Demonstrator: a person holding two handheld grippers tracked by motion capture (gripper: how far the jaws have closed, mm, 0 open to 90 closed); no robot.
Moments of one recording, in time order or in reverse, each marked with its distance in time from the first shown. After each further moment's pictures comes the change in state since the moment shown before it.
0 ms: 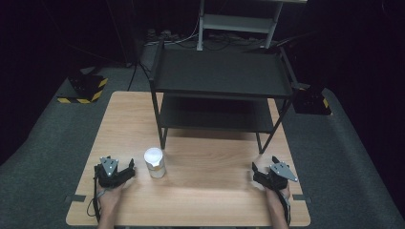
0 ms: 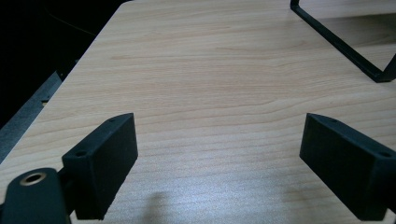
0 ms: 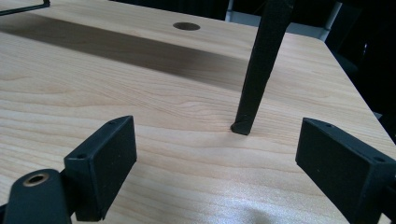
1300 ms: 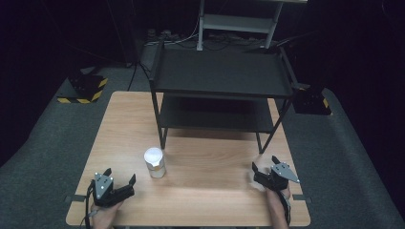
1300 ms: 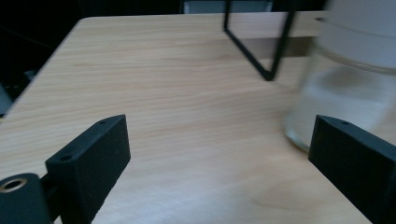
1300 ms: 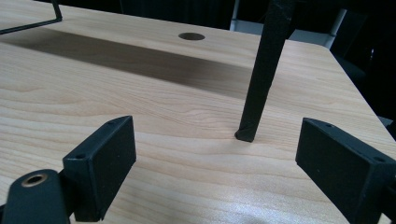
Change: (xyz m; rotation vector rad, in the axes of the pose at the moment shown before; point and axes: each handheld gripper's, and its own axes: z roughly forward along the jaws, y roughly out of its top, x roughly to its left) left arm 0.007 -0.018 -0.071 -0.064 -0.203 -0.010; right arm -0.005 -0.005 -0.002 -0.036 0.026 0.019
